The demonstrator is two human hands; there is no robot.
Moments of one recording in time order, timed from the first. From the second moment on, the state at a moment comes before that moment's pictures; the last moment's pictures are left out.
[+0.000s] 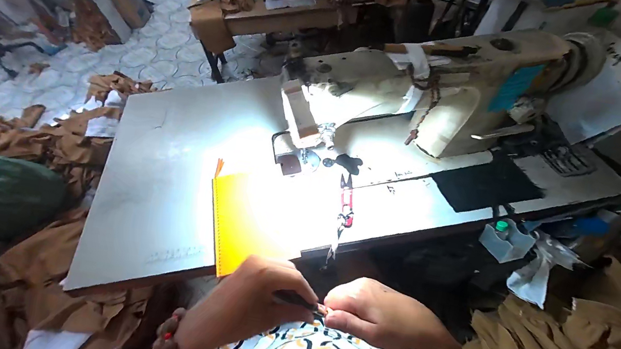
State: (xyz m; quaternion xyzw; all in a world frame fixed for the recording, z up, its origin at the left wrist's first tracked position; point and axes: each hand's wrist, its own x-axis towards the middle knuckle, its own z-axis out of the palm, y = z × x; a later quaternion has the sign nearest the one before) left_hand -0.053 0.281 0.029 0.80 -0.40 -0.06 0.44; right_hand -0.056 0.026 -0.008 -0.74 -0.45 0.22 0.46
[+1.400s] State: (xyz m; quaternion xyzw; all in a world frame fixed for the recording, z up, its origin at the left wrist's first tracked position) left_hand -0.078 0.400 -0.045 0.80 0.12 0.39 0.43; right_hand 0.030 0.103 -0.091 -0.85 -0.30 -0.15 0.40
